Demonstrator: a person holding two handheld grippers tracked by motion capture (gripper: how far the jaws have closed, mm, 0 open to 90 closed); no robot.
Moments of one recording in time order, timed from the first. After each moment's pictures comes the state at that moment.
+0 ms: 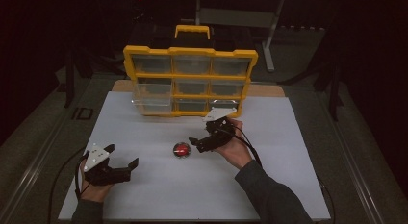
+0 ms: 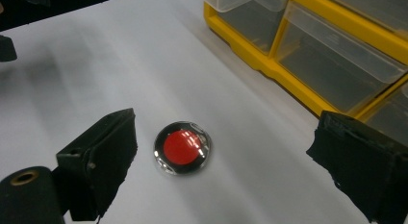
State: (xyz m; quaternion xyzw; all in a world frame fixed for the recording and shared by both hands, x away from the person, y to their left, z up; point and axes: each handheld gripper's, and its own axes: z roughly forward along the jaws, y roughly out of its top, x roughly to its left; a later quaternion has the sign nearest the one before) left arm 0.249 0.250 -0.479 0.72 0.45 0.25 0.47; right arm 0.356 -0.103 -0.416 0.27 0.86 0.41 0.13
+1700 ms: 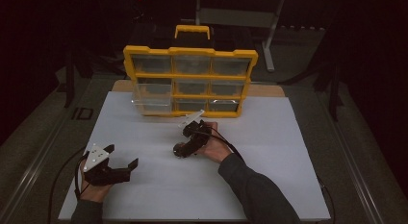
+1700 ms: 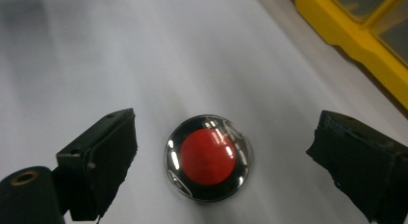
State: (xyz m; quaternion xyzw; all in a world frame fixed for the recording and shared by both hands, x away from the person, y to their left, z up) left arm 0.249 0.251 -0.480 0.72 0.45 0.25 0.47; right arm 0.385 -0.044 -0.468 0.21 0.91 0.34 0.07
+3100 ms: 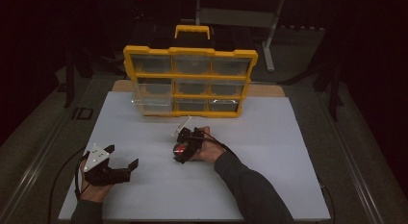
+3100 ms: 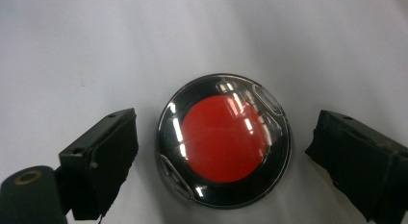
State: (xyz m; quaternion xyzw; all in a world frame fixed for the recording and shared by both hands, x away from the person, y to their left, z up) left arm 0.249 0.251 -0.480 0.73 0.44 0.25 0.46; right arm 0.393 -0.024 -0.511 0.19 0.95 0.25 0.03
